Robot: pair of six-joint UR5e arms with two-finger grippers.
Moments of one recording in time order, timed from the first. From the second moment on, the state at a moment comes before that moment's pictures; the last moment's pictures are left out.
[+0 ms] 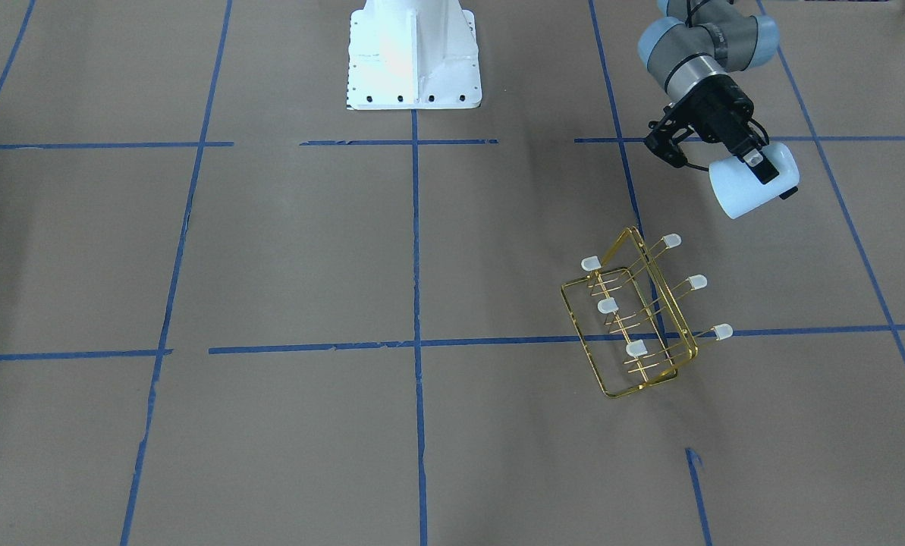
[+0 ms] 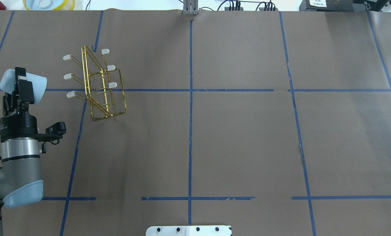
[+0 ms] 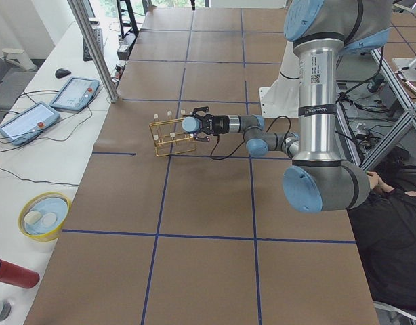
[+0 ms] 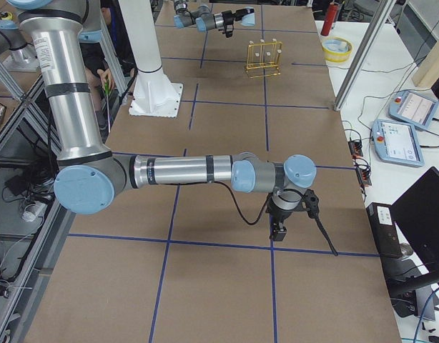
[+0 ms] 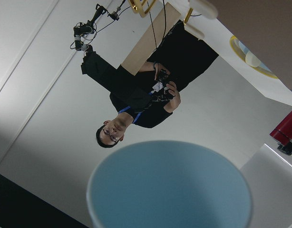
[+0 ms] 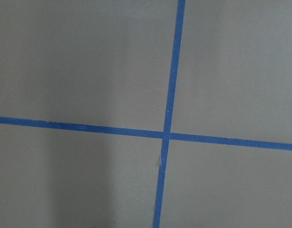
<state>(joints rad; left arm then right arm) -0.30 -1.49 -1.88 -2.09 -0.03 0.87 1.49 -1.38 1.46 -1.67 2.30 -0.04</state>
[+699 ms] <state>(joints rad) -0.29 -1.57 -1.78 -2.09 -0.01 0.87 1.49 -1.38 1.46 -1.67 2.30 -0.04</state>
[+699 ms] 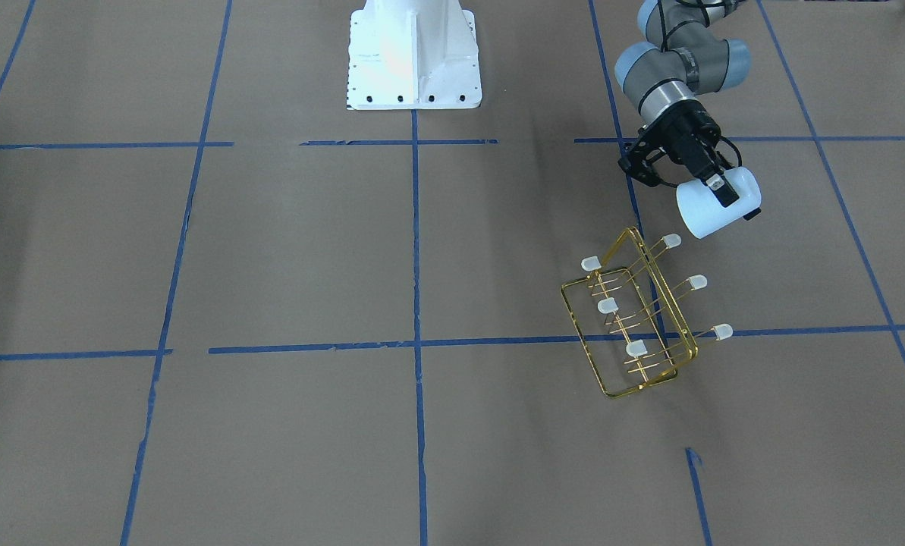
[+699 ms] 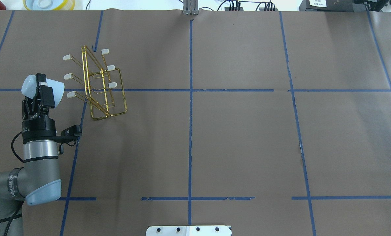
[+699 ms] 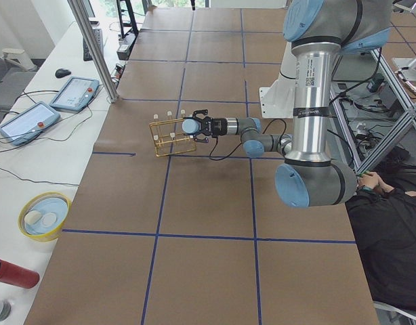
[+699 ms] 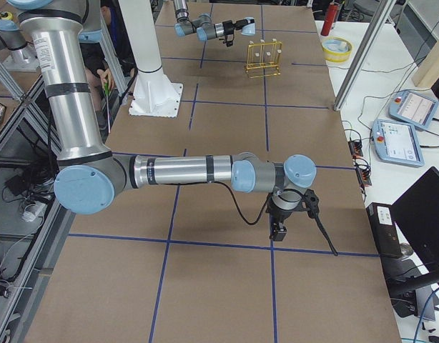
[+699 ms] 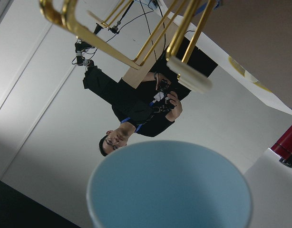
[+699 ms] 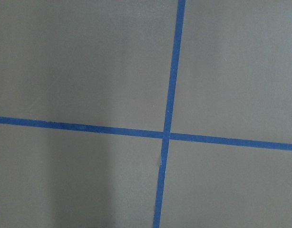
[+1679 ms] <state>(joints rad) -0.29 -1.62 -1.70 -2.09 0.02 0.86 1.49 -1.38 1.46 -1.67 2.30 -0.04</state>
